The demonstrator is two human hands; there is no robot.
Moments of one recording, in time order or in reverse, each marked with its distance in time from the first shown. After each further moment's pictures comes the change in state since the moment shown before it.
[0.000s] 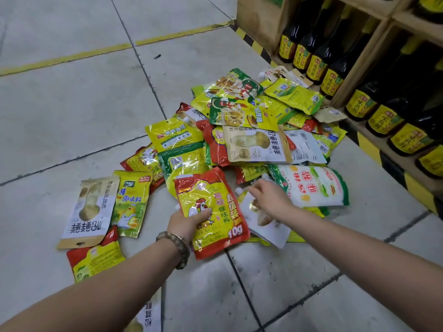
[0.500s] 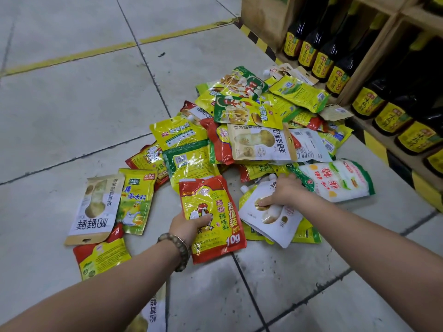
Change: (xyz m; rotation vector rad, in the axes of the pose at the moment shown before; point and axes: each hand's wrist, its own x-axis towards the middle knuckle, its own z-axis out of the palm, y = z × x) left_hand 0.001 -0.005 -0.011 0.097 0.001 -0.033; right_hand 0.047 0.031 -0.013 -0.451 -0.167 0.245
